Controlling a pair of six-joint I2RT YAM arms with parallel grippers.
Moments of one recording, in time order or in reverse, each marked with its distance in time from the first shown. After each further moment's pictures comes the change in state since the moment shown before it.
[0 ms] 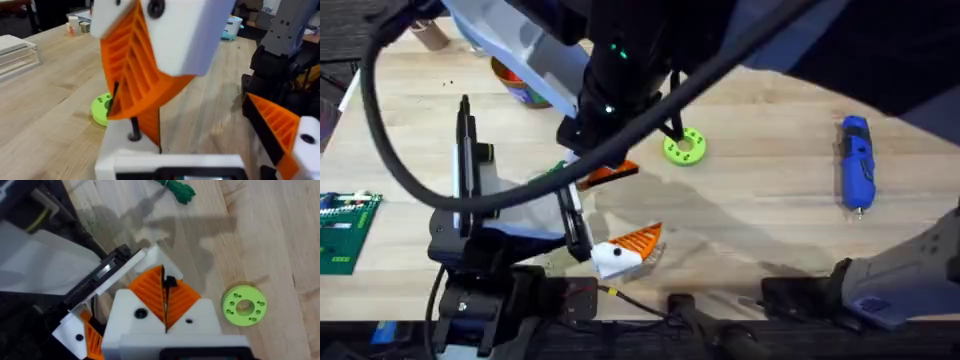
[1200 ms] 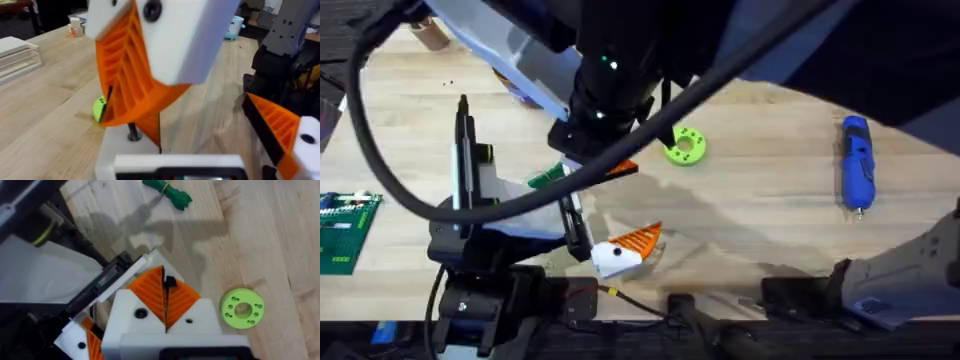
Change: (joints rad) left arm 0.000 0.000 0.000 0.001 -0.004 0.010; right arm 0.026 0.000 0.000 0.031 0.041 0.034
